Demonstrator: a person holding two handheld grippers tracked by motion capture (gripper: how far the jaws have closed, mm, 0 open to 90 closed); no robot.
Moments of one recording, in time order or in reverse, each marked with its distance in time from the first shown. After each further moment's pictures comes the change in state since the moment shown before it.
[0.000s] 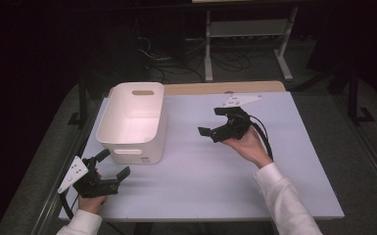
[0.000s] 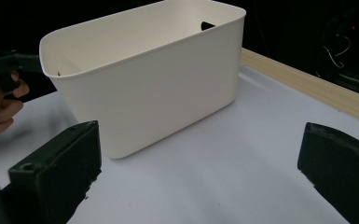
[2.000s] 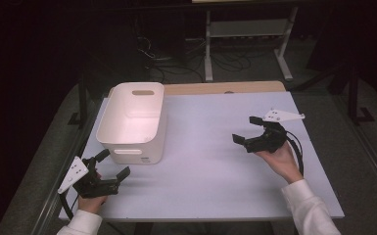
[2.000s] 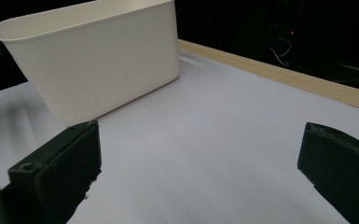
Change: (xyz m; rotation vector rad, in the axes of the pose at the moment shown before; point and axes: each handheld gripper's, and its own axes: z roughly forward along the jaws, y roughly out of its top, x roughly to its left) left arm 0.000 0.000 0.000 0.004 0.006 0.007; right arm -0.031 -0.062 -0.073 -0.070 -0.144 0.040
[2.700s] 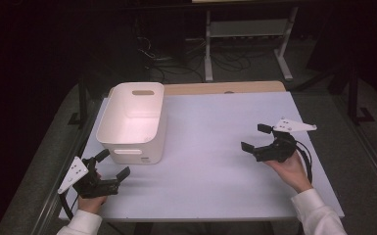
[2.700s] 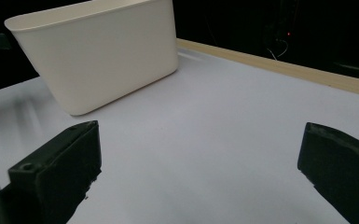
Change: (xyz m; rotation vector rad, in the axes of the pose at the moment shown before) left arm -0.001 0.000 -0.001 -0.001 0.002 -0.005; right arm -0.001 -0.025 -0.023 -0.029 -0.004 0.014
